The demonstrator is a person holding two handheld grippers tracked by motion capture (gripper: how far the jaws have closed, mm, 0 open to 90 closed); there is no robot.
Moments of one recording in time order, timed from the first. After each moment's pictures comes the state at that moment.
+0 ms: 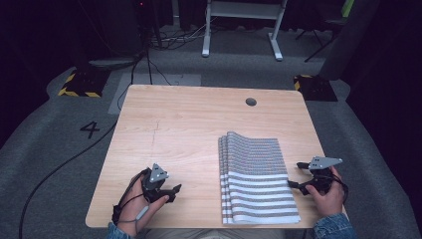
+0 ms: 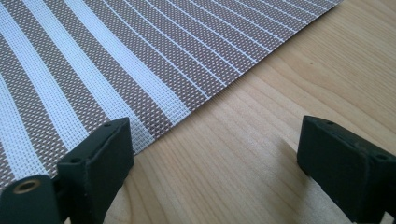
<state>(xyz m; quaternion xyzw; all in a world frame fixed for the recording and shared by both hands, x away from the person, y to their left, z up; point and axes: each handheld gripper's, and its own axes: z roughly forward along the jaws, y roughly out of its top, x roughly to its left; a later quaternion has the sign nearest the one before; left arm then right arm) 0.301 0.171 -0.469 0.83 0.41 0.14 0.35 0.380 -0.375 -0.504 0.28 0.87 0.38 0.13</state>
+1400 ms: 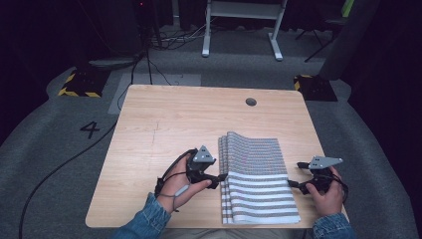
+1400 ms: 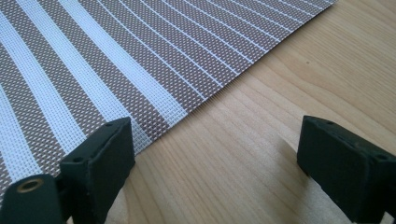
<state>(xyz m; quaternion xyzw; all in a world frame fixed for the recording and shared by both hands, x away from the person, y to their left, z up) 0.346 0.062 -0.426 0.85 0.28 0.05 0.43 0.380 -0.375 -0.504 0.29 0.87 0.38 0.13</state>
